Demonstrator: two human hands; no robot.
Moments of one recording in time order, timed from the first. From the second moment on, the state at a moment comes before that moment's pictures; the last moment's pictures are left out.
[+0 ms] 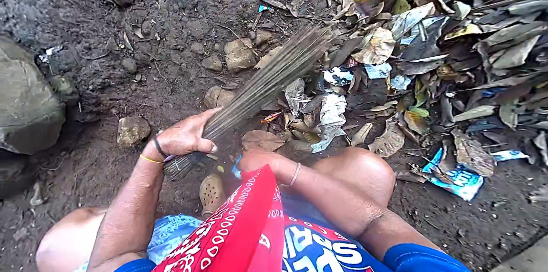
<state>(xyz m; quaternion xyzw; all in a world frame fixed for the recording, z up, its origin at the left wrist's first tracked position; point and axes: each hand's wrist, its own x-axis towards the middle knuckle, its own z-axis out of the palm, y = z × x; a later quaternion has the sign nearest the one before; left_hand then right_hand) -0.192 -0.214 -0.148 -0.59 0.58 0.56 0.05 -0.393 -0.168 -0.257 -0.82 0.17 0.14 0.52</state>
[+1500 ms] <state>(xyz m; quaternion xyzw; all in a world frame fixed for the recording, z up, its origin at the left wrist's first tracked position) -0.263 -0.294 -0.193 -0.57 0.74 0.26 0.24 -0.419 -0.188 -0.255 -0.78 0.35 0.01 0.52</state>
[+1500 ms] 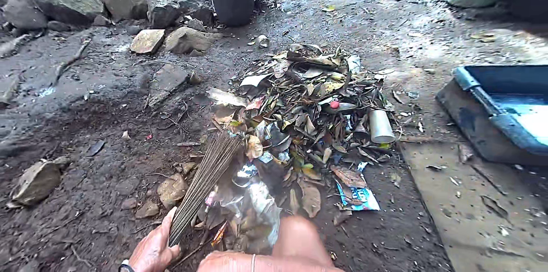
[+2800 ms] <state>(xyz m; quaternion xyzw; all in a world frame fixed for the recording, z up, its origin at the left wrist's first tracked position) -0.246 -0.192 -0.201 -0.17 0.71 0.66 -0.19 -0.410 -0.169 -0.142 -0.24 0.40 -0.69 0.55</state>
